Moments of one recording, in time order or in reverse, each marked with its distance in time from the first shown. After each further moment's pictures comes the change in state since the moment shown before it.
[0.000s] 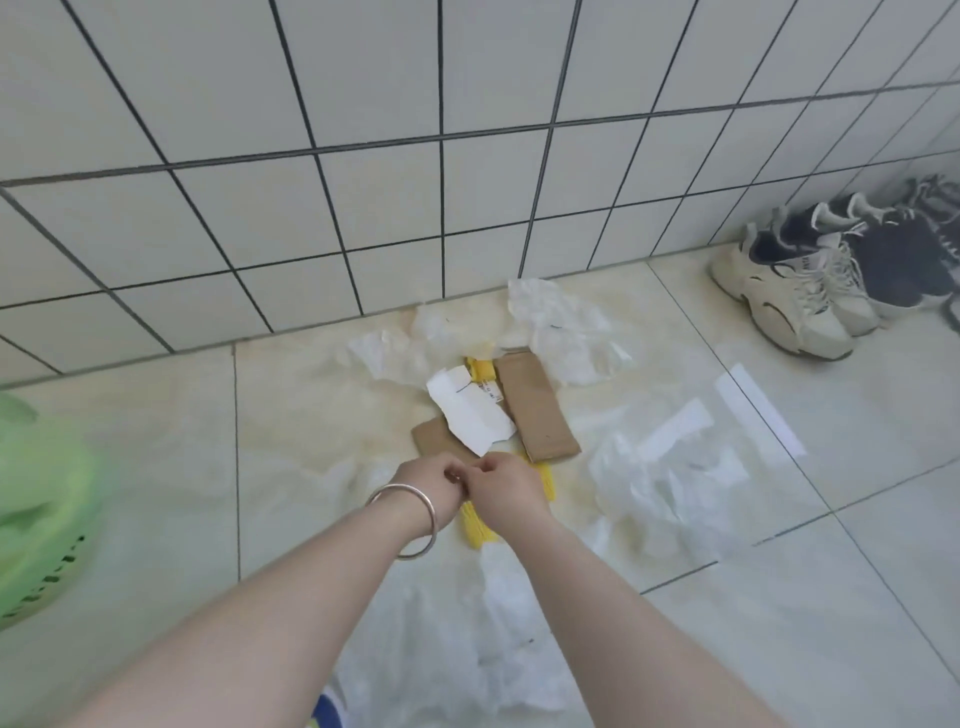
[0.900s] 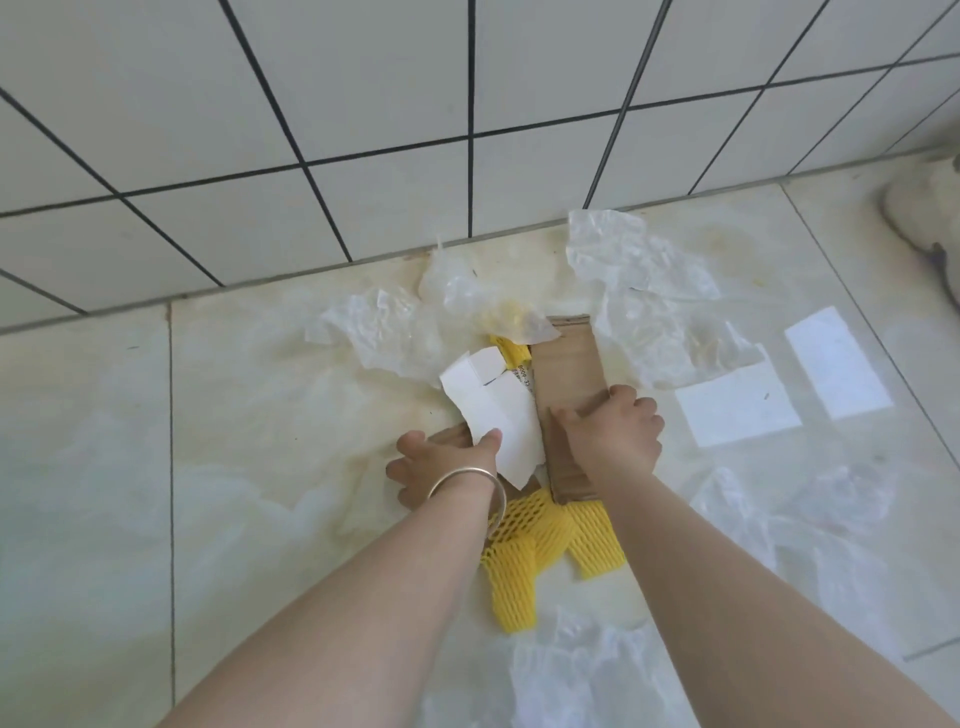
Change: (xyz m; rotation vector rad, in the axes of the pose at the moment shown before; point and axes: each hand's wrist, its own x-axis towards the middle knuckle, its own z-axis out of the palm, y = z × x) left_hand 0.192 -0.003 0.041 -0.444 0.375 -0.679; right_hand 0.221 0.042 -0.012 -0.326 0.325 0.241
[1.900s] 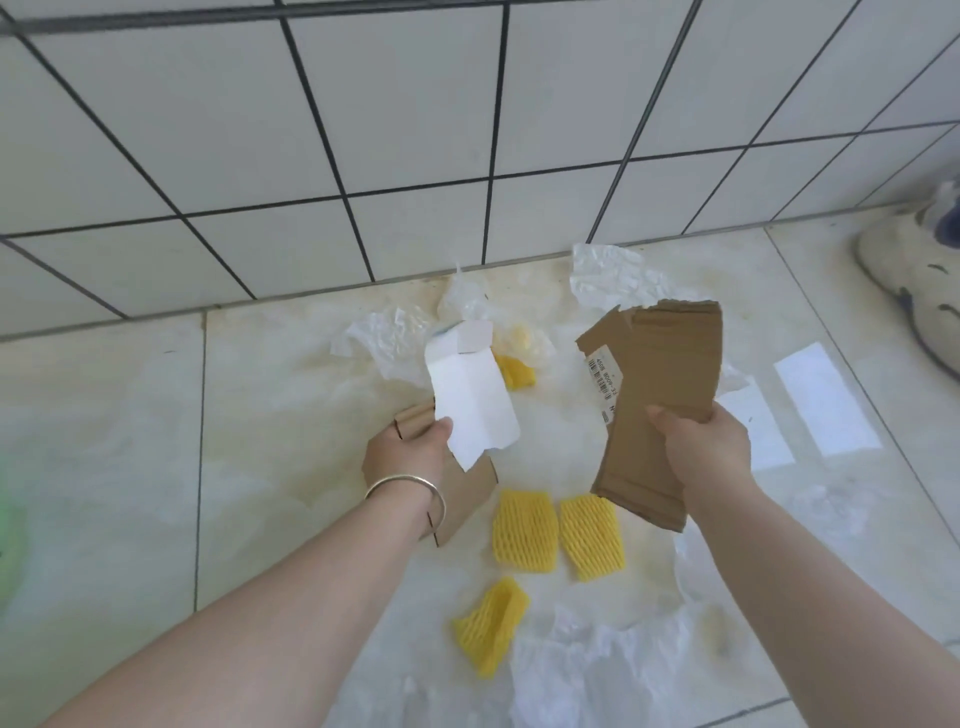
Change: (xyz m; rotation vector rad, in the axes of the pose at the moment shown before) left_hand -0.007 -0.004 -0.066 -0.401 -0.084 0.229; right_hand -0.018 0.027 -0.081 0.692 -0.012 0.098
